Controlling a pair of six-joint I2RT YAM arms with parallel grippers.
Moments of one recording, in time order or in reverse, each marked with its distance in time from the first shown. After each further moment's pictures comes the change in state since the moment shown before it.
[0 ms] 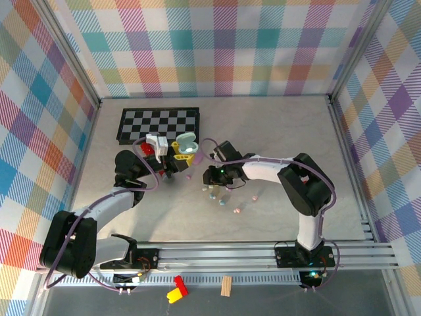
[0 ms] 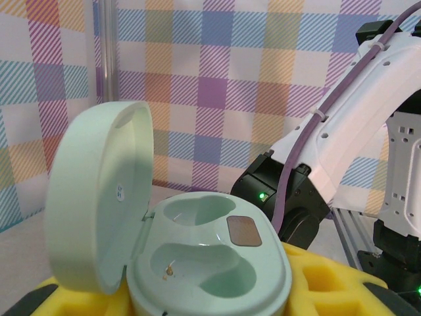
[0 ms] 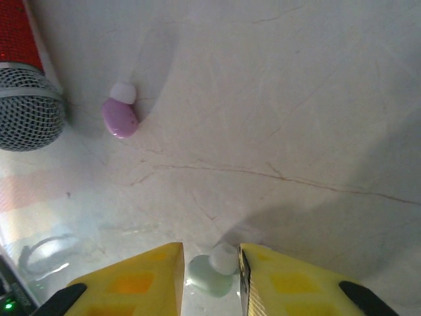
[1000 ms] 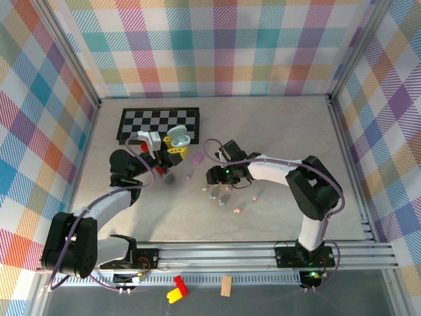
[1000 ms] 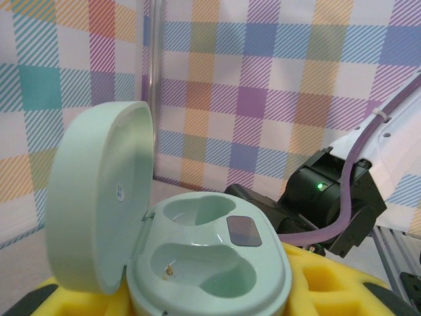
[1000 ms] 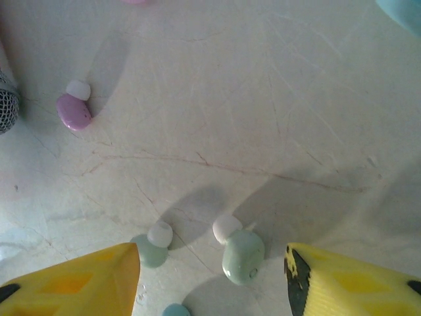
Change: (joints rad) left arm 0.074 -0.003 -0.002 0.011 -0.056 -0.020; right arm -0.016 -0.064 -0.028 -0.060 0.095 -0.119
